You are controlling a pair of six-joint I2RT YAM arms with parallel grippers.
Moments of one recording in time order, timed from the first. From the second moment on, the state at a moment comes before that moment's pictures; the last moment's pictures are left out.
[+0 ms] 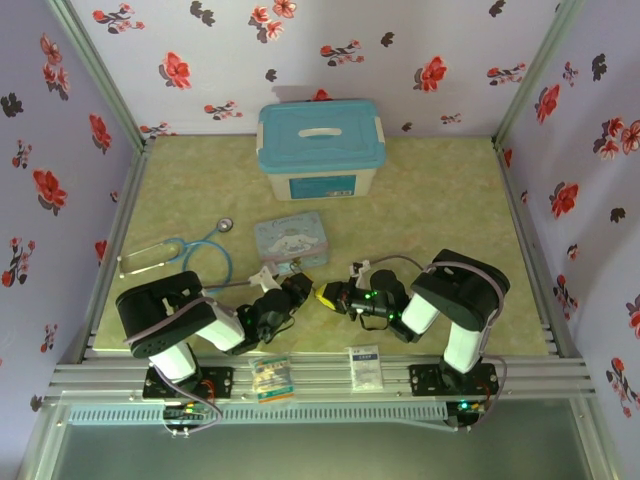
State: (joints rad) left arm -1.12 1.66 0.27 1.03 -0.49 -1.46; right arm 0.83 1.80 0.24 1.26 -0.44 1.54
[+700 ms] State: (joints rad) left arm -1.12 1.68 0.29 1.05 -0.52 -1.47; right arm 0.84 1.77 0.25 1.24 -0.40 1.54
